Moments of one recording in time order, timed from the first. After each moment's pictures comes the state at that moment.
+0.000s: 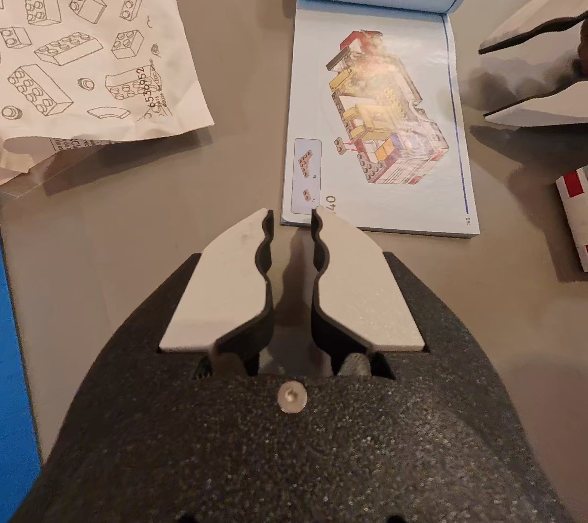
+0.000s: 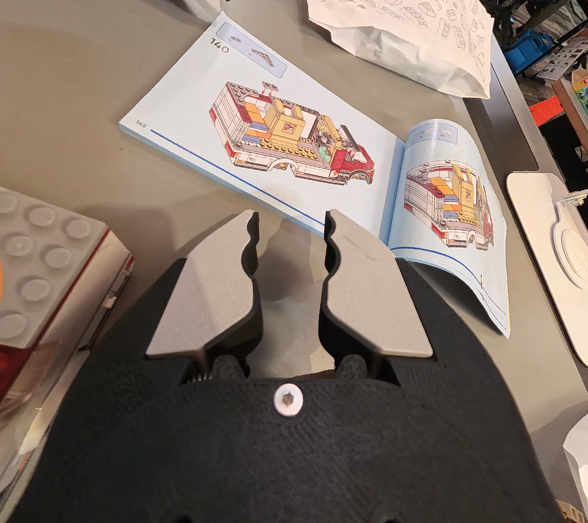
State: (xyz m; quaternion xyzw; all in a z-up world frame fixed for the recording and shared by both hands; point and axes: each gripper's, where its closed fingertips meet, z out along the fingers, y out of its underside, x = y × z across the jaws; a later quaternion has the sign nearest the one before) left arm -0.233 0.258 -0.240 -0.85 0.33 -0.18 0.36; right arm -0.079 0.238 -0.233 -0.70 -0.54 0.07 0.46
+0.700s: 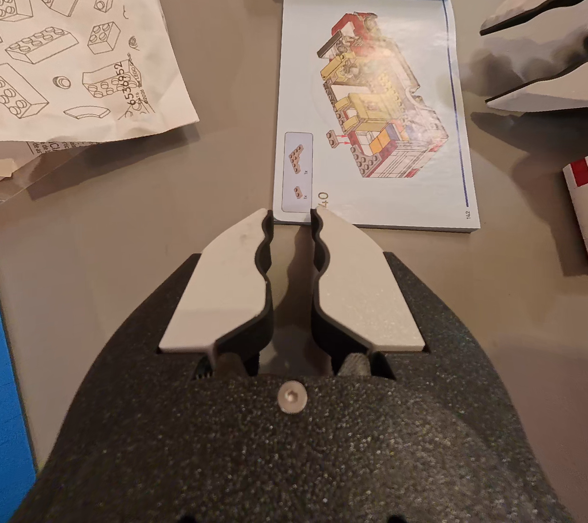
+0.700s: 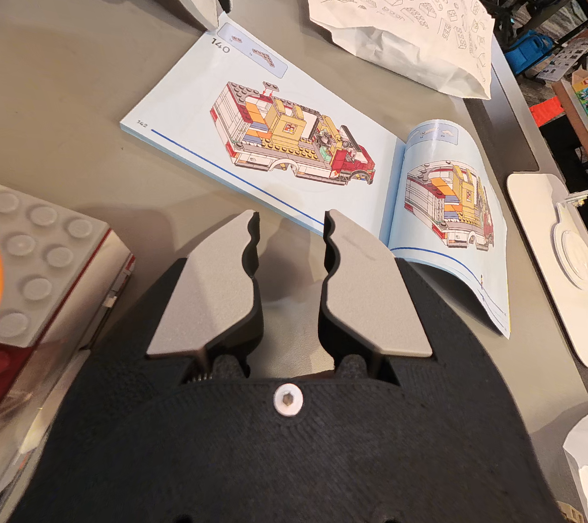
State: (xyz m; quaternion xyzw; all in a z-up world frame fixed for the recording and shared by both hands) left arm -0.228 0.254 -0.246 -0.85 0.34 -0.17 0.35; right arm -0.080 0.237 -0.233 -0.70 -0.54 0.07 0.46
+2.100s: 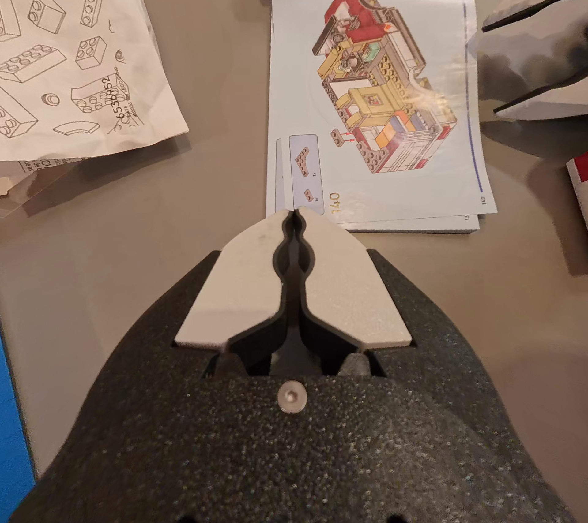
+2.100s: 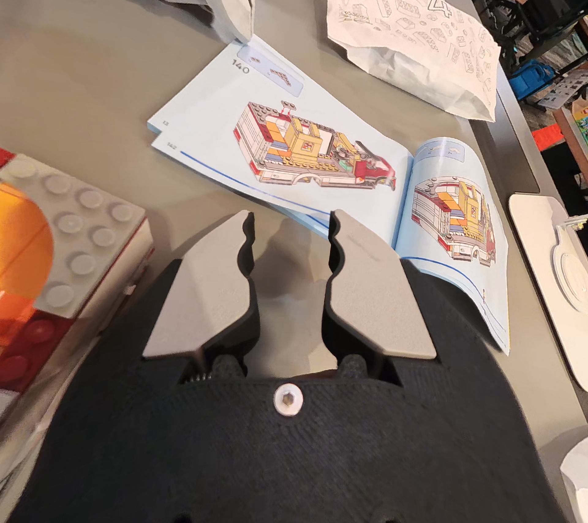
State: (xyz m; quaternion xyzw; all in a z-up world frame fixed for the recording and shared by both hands) left arm -0.221 0.254 -0.247 -0.85 0.36 -0.16 0.35; right arm -0.084 0.229 -0.231 -0.68 -0.57 0.08 0.46
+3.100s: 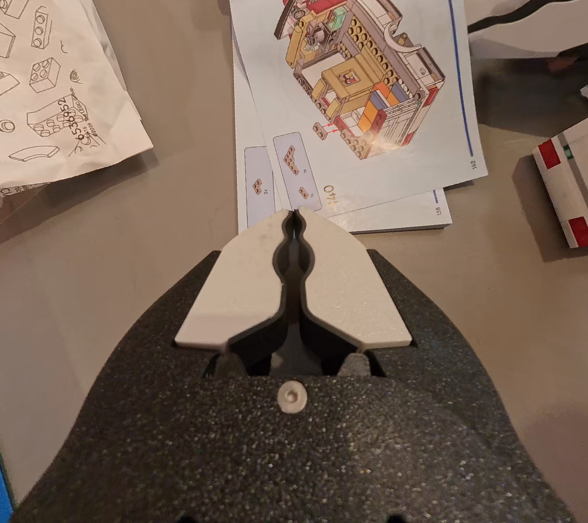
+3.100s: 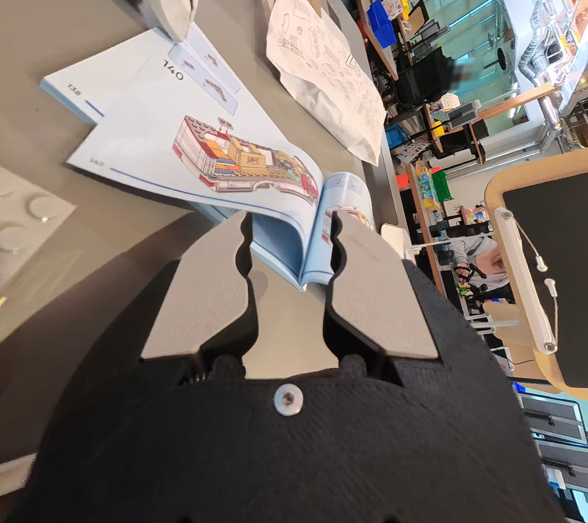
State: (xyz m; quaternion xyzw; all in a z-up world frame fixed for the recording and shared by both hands) left arm -0.207 0.245 -0.247 -0.83 0.39 -0.17 0.35; right arm -0.077 0.257 -0.200 -0.58 -0.59 -0.09 0.55
